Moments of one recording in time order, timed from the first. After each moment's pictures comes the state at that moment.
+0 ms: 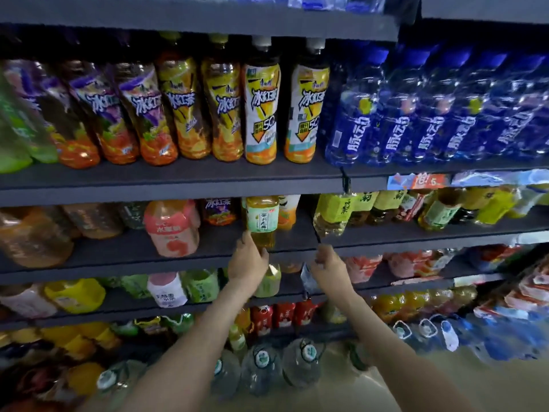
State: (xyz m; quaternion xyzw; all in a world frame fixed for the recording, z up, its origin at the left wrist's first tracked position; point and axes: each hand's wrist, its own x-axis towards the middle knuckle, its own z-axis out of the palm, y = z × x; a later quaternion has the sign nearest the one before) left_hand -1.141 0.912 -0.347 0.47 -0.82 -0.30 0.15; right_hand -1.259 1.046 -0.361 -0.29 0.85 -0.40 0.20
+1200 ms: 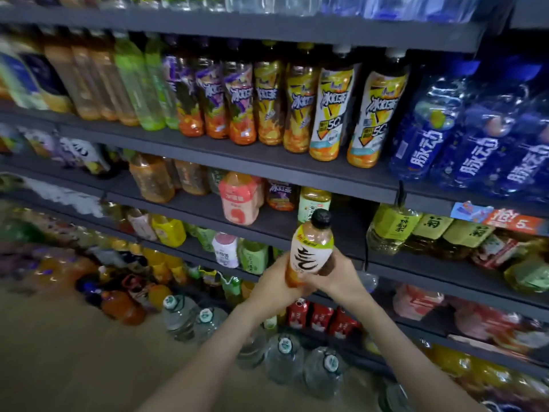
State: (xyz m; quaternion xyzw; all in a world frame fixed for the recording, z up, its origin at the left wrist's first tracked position) left_hand -1.091 1.010 -0.333 0.42 -0.75 -0.45 0.24; right_hand -1.240 1.059 -0.315 -0.49 0.63 -0.48 0.37
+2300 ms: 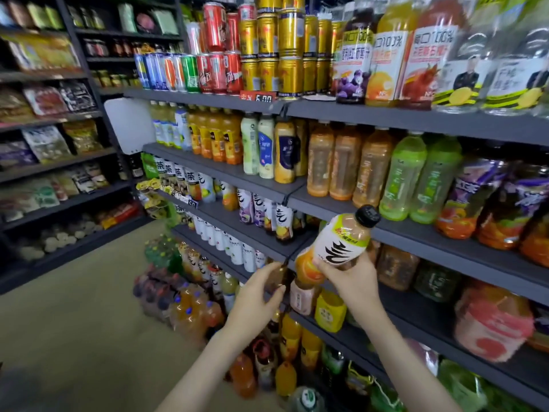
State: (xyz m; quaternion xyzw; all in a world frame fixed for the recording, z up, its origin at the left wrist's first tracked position) left_hand -0.597 0.781 -0.262 0.53 -0.72 -0.24 0.38; right_hand -0.789 0.771 -0.221 -0.51 0.52 -0.59 0.35
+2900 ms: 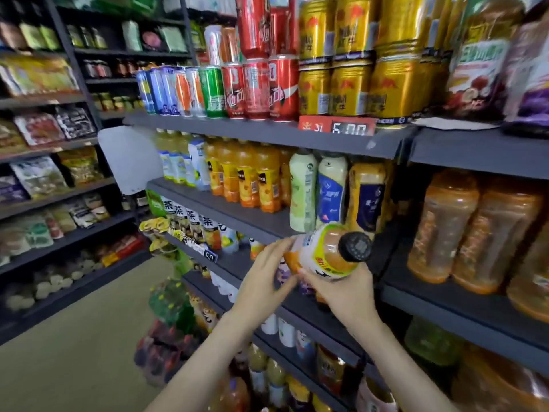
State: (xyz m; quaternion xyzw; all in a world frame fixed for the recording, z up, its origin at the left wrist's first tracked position) left_hand -0.453 0.471 -0.225 0.43 -0.79 -0.11 0.43; right_hand -0.614 0.492 -0.214 -0.57 0.42 -0.64 0.29
